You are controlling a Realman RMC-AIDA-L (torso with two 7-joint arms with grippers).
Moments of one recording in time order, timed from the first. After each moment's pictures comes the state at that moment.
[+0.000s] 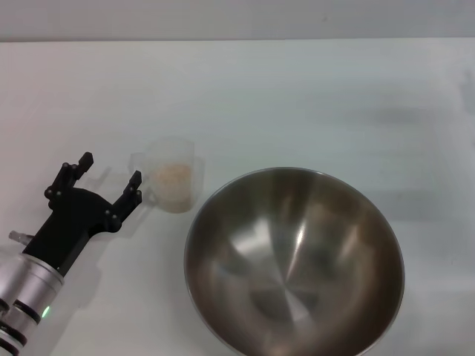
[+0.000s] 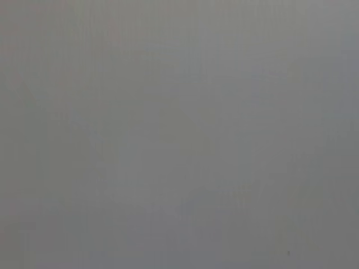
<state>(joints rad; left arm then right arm) -0.26 -2.08 -0.42 -0.27 2.23 1.20 -0.01 0.44 2.06 -1.68 -0.18 0.44 -1.34 0.20</state>
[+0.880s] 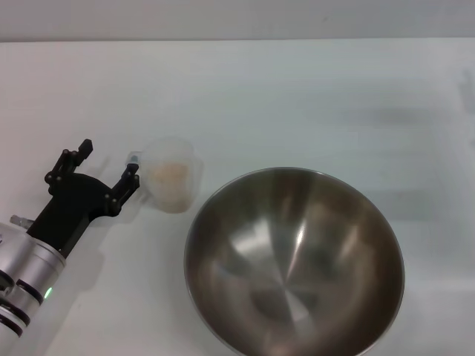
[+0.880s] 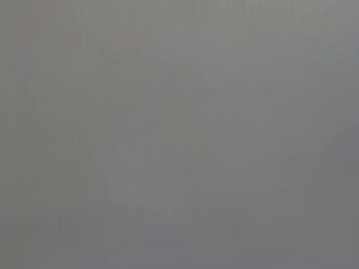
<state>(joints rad) -0.30 -2.08 -0.46 -0.27 2.23 1.16 -0.01 0.44 2.06 -1.68 -0.18 0.44 -1.34 0.20</state>
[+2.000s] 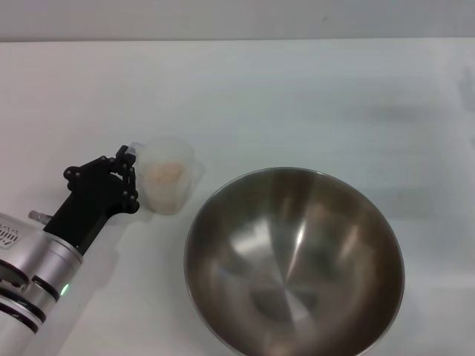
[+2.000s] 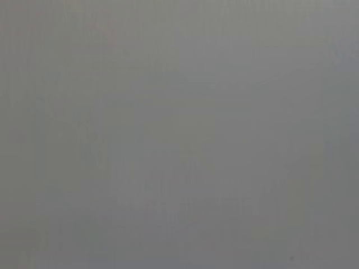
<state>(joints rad) -0.31 -2.08 -0.45 -0.32 2.24 1.14 -0.01 0.45 2.06 -1.68 -0.18 0.44 -1.34 0.20</state>
